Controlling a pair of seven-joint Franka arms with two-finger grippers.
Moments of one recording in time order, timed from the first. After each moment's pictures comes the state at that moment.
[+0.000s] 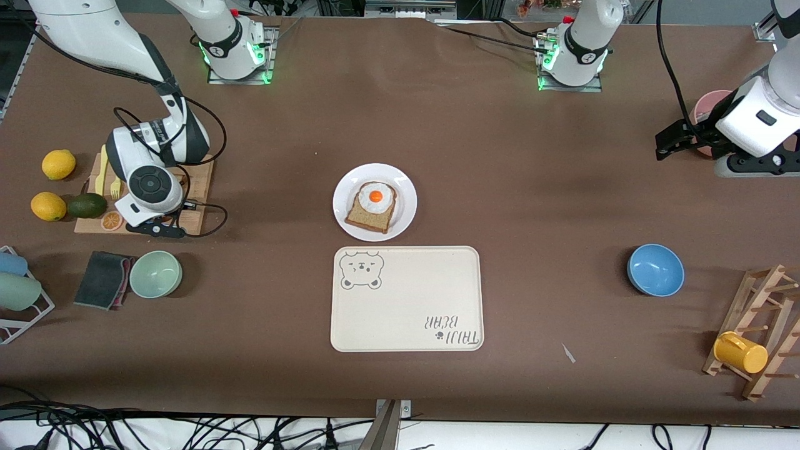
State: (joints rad) left arm -0.20 0.02 0.13 -1.60 0.03 1.52 -0.09; right arm 0.10 0.42 -0.11 -2.17 -0.55 2.28 0.50
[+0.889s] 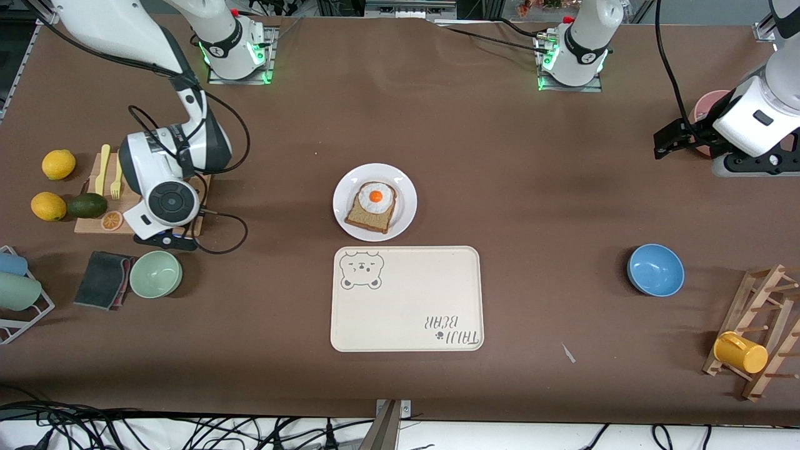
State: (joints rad) left arm -0.20 0.02 0.13 -1.60 0.03 1.51 -0.09; right arm 0.27 0.43 -0.09 -1.87 -0.40 1.87 0.51
